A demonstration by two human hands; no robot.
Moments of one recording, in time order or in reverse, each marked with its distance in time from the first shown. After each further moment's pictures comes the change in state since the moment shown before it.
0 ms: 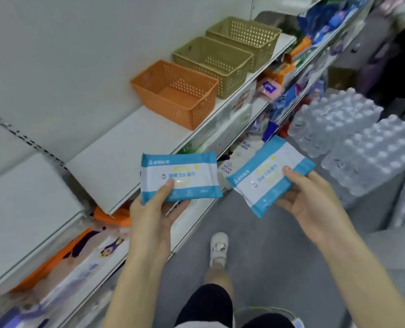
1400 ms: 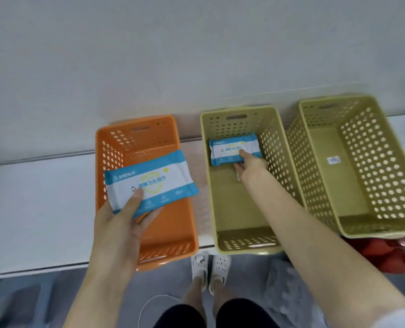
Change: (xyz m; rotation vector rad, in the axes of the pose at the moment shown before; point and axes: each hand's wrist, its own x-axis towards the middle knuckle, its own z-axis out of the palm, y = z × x) left_hand 0.384 0.044 0.273 -0.198 0.688 0.170; right_hand 0.658 -0.026 0.288 -0.285 -0.083 0.579
